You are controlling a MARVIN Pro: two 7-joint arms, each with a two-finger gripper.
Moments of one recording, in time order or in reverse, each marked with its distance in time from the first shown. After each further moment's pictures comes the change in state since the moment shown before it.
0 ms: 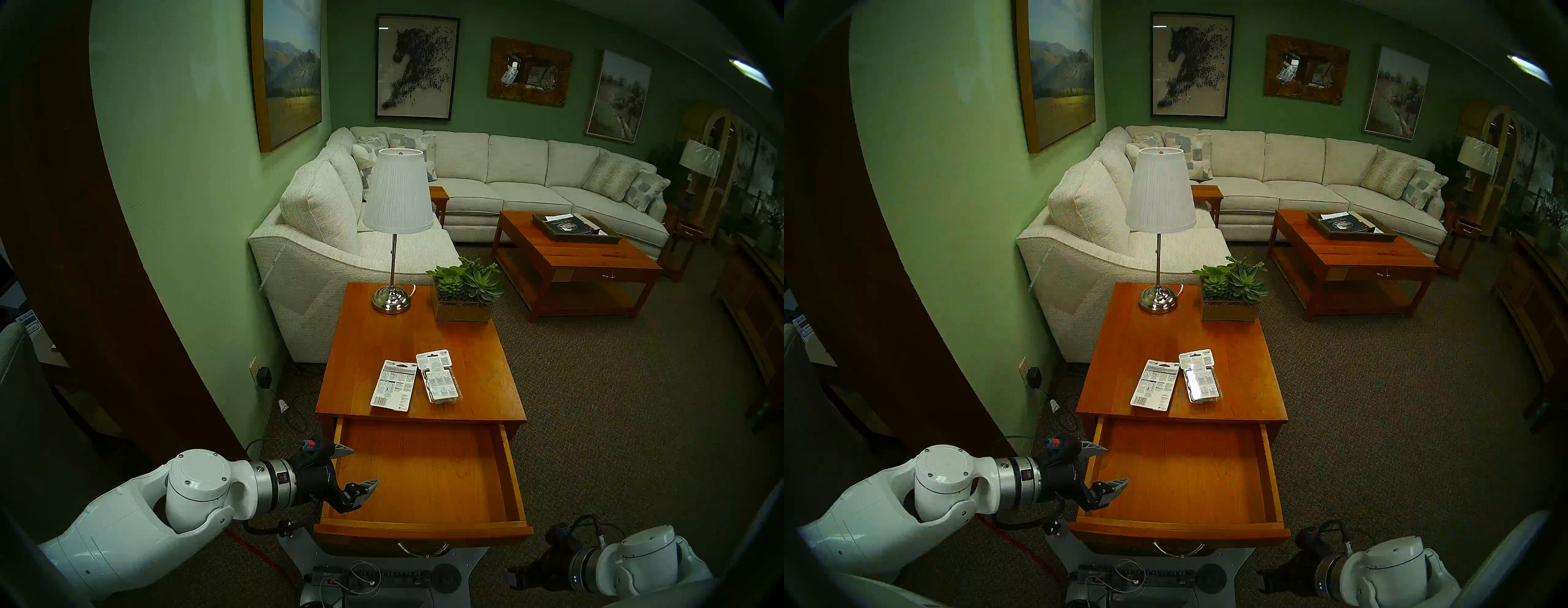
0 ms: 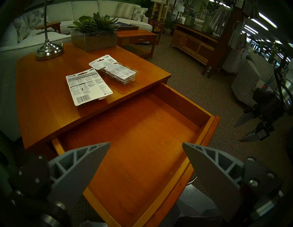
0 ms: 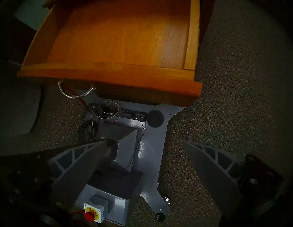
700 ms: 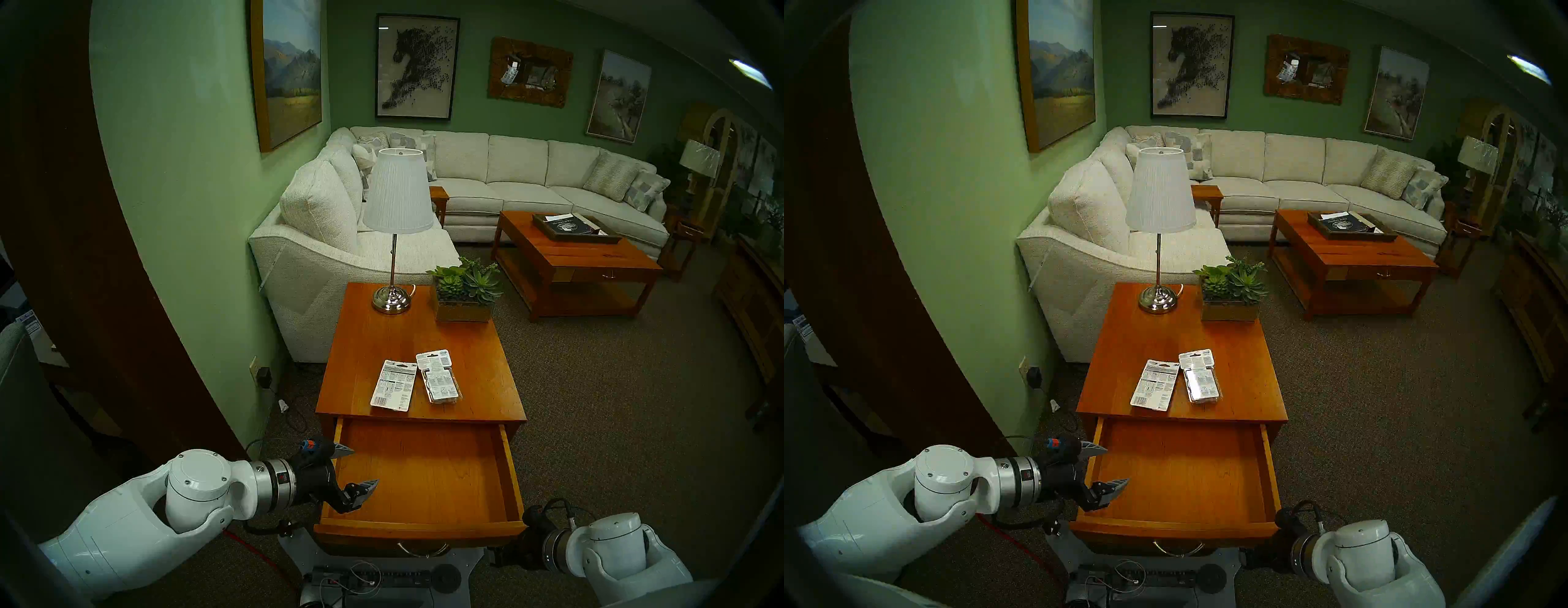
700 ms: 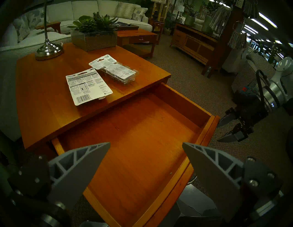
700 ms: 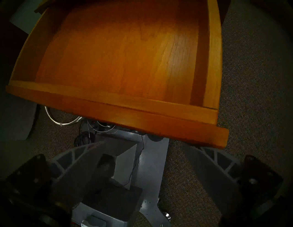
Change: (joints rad) left arm 0.000 0.000 0.001 0.001 0.000 0.000 -0.001; right arm 0.215 0.011 -0.140 0.167 0.035 -0.013 -0.100
